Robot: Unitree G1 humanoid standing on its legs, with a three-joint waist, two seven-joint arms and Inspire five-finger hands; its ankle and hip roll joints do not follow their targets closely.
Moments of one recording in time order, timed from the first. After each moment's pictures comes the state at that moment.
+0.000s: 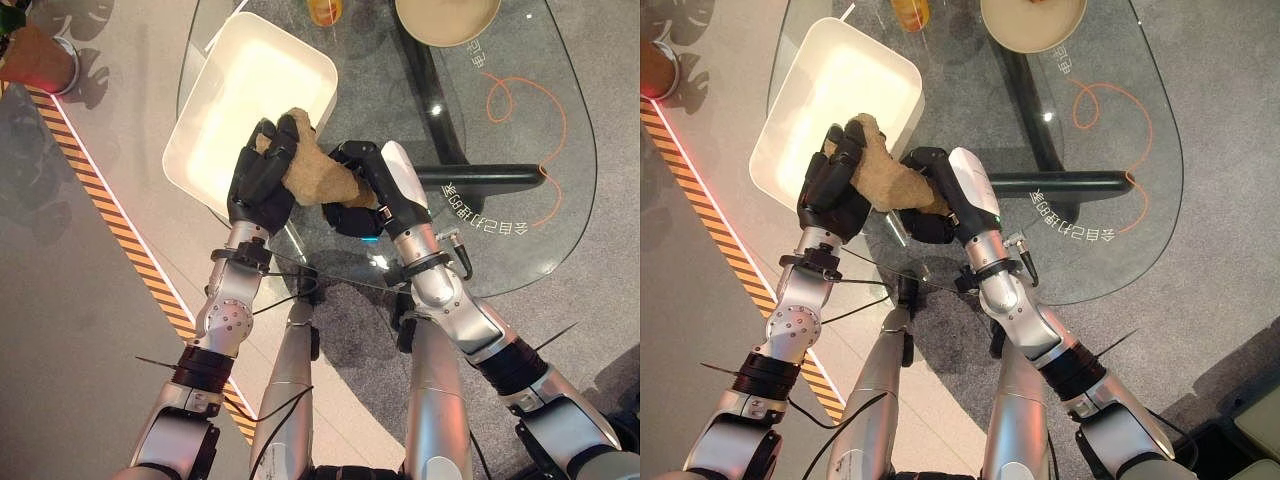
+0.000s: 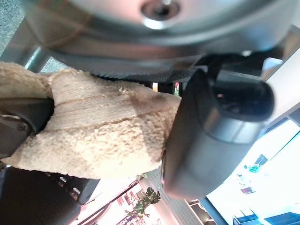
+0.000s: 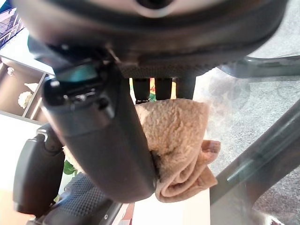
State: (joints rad) left arm -0.53 0.29 -0.15 0.15 -1.19 -0.14 -0.12; right arm -0.61 -0.44 0.52 0.01 -0.19 -0.01 -0.31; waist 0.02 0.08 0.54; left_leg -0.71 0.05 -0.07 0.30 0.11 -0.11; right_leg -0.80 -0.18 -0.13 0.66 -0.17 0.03
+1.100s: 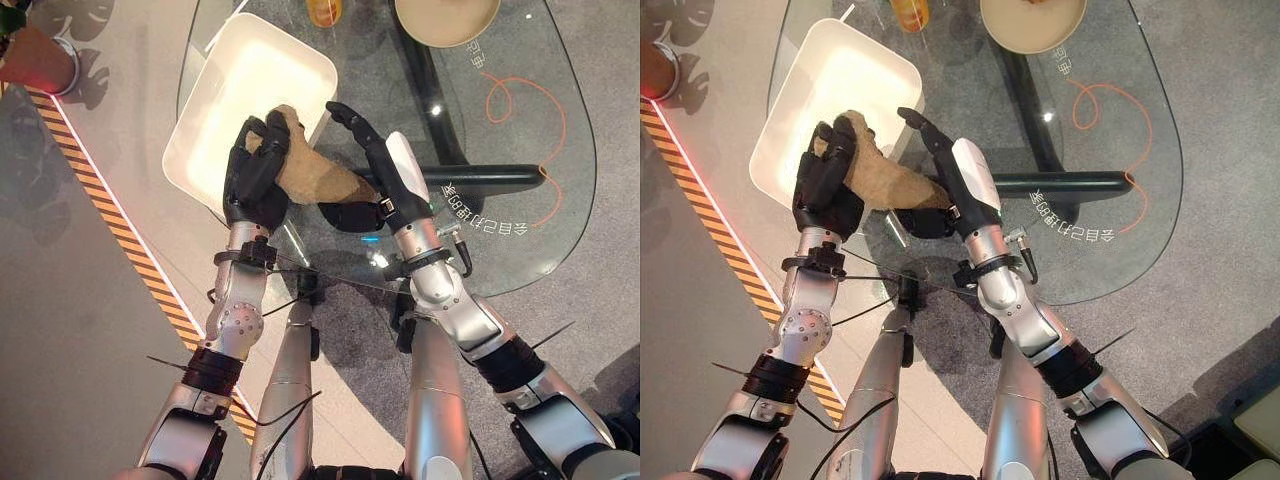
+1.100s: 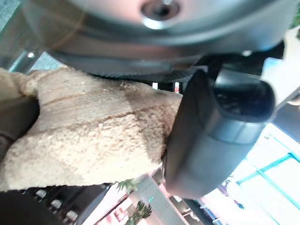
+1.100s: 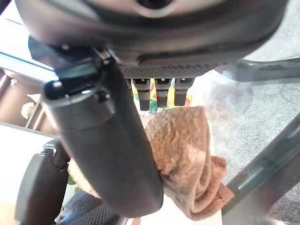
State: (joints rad) left arm -0.52 0.23 -0.18 0.15 -1.12 -0.31 0.02; right arm -0.63 -0.40 0.49 0.01 -0.18 -0.01 -0.32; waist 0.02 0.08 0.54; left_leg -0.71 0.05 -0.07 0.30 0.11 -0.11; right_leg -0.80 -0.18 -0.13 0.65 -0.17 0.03
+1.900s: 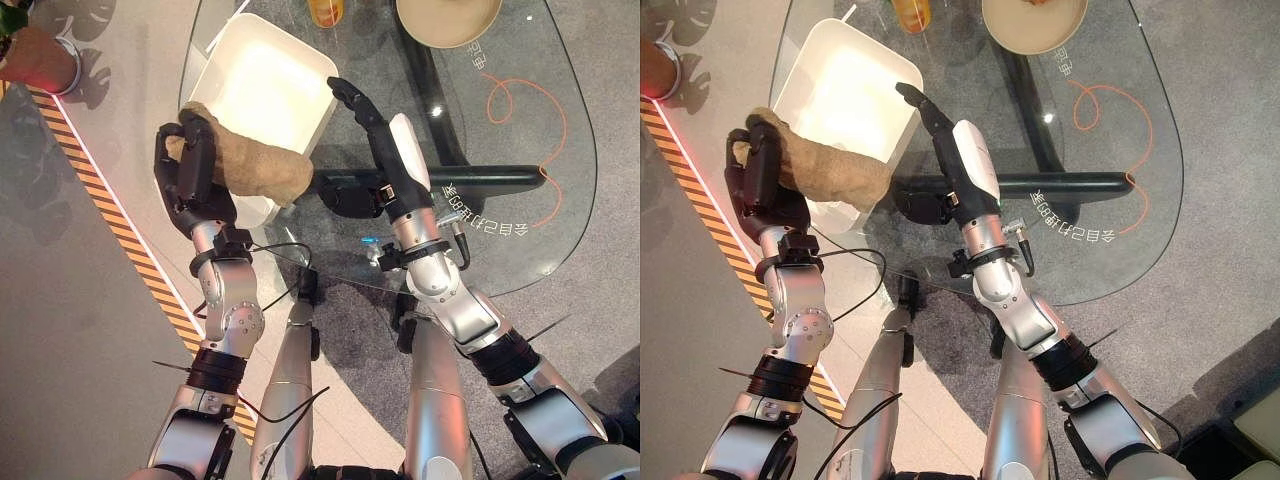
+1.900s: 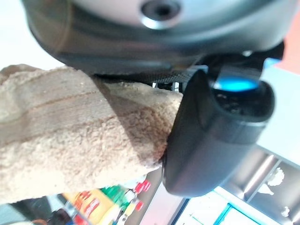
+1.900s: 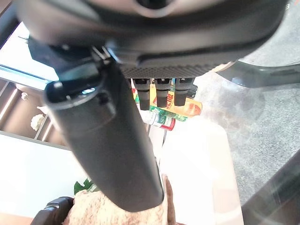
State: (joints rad) left arm -0.52 0.19 -0.10 0.14 -0.88 -0.56 0.46; right arm -0.66 -0.39 0.48 0.01 -0.17 0.00 -0.35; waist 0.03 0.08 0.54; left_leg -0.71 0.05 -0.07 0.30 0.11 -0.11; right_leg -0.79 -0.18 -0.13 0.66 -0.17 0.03
